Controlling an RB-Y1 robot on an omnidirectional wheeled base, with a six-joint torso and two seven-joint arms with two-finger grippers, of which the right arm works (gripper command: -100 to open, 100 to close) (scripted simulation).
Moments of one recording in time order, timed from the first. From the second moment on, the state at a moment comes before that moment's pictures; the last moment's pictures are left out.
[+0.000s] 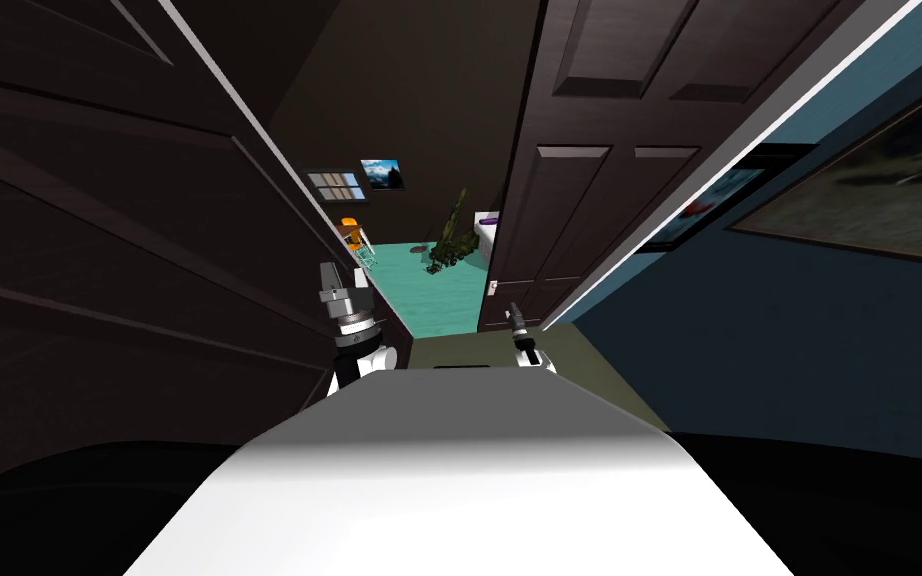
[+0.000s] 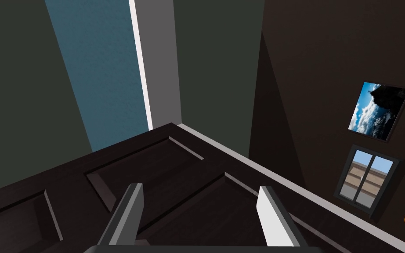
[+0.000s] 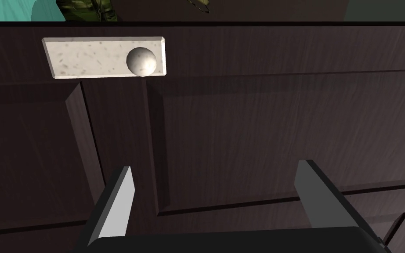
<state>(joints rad) -0.03 -0.15 -0.16 -0.85 0.28 -0.84 -0.33</state>
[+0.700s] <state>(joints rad) -0.08 -0.16 -0.17 -0.72 0.30 -0.86 -0.35</state>
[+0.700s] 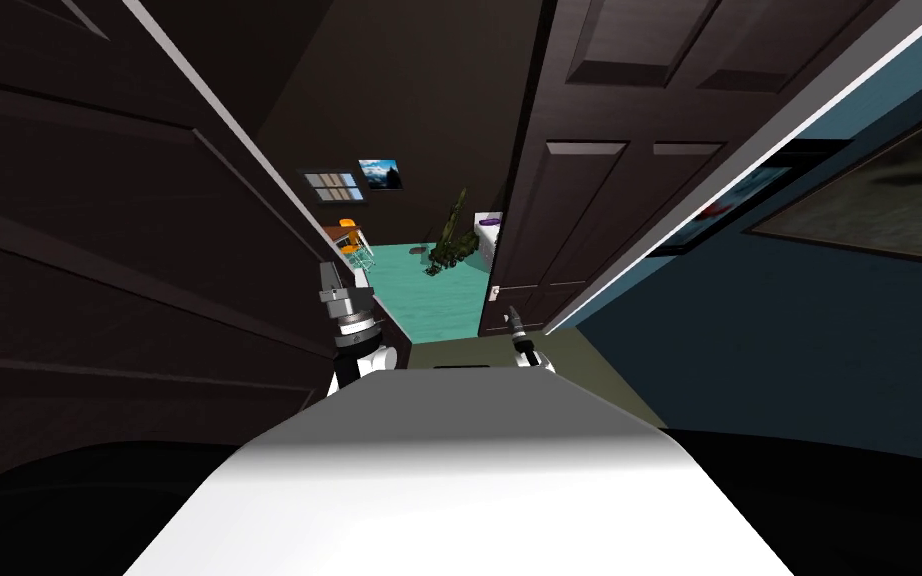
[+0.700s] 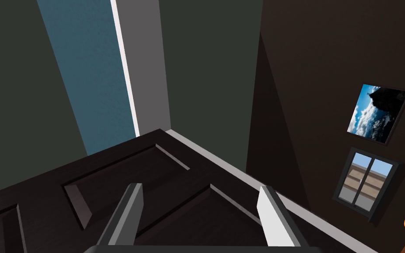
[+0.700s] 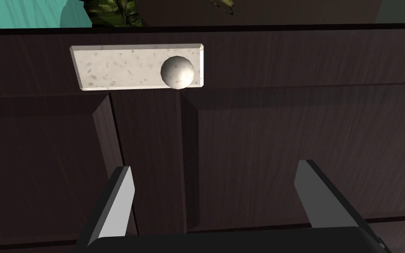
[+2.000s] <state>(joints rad) -0.07 -0.22 -0.21 -0.63 0.29 -0.90 -0.38</state>
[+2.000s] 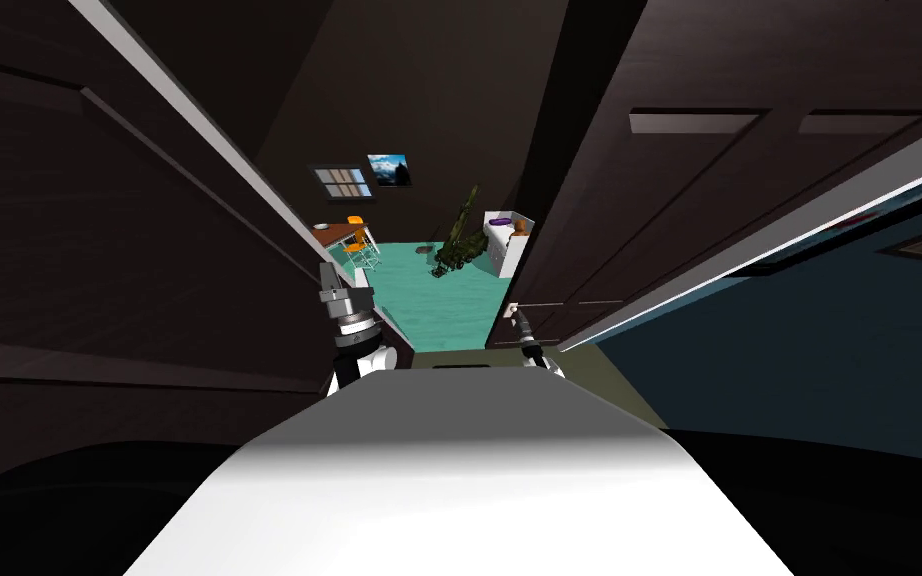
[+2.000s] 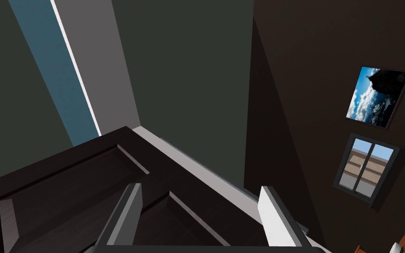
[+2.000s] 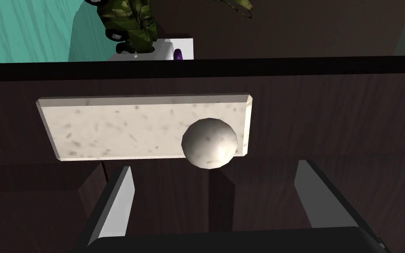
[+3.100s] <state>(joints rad) -0.05 -0.25 -0.23 -0.60 0.27 -0.93 -0.40</state>
